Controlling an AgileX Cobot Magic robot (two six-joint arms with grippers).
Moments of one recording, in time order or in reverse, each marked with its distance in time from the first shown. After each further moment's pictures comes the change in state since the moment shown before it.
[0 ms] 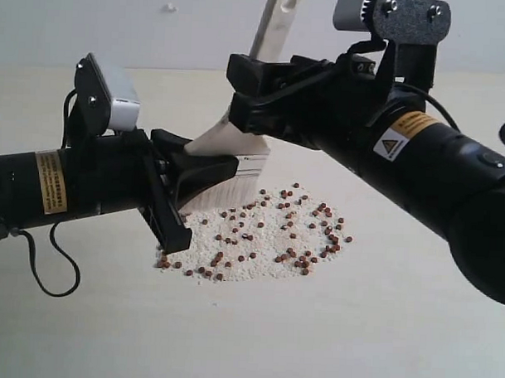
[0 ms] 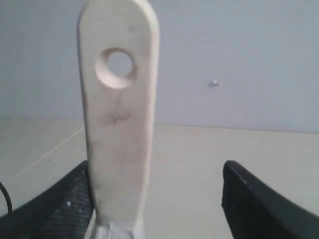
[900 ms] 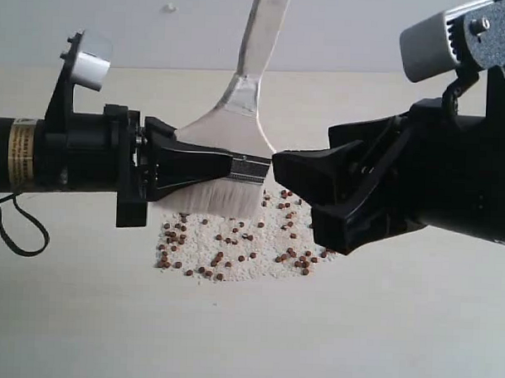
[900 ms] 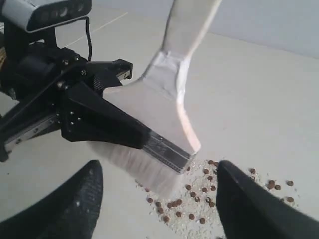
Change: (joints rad) left arm 0.154 0.000 -0.110 0.465 -0.170 -0.496; right arm 0.002 -0.443 0.039 0.501 0.755 -0.715
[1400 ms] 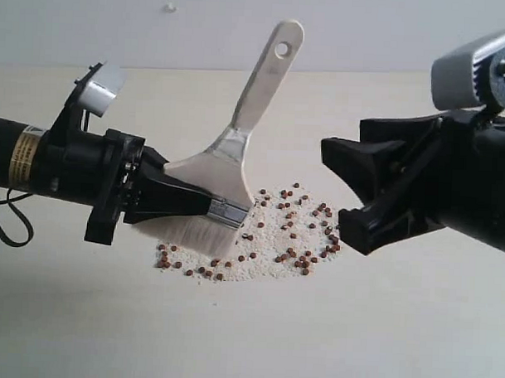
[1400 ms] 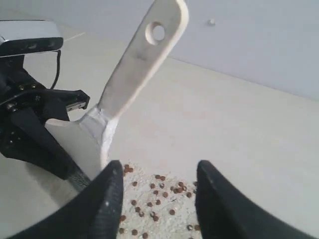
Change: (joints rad) left arm 0.110 0.166 -0.119 0.332 -0.111 -0.084; right arm 0.000 -0.024 0.121 -0.065 -0.244 -0.010
